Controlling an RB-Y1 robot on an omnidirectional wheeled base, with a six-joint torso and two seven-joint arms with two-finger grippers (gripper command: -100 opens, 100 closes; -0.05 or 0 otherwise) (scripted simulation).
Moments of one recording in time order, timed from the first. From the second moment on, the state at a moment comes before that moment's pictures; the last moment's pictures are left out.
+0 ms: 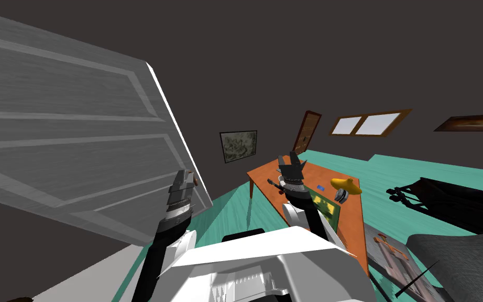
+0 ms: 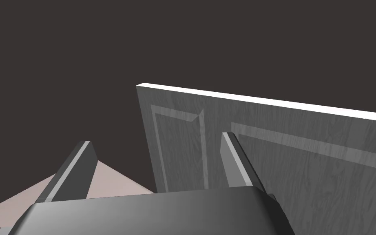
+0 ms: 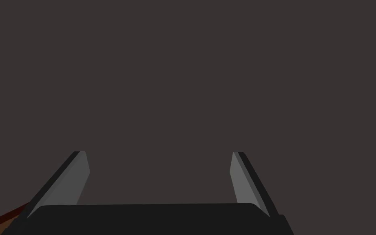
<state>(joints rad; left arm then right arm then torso) 0.55 -0.02 0.01 -2.27 0.00 -0.53 -0.15 0.45 0.04 -0.03 -2.34 0.12 -0.56 0.00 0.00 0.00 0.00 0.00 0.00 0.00</state>
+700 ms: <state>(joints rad) 0.55 -0.02 0.01 -2.27 0.00 -0.53 -0.15 0.42 -0.17 -0.08 -2.30 0.16 -0.62 0.04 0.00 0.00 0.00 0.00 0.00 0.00</state>
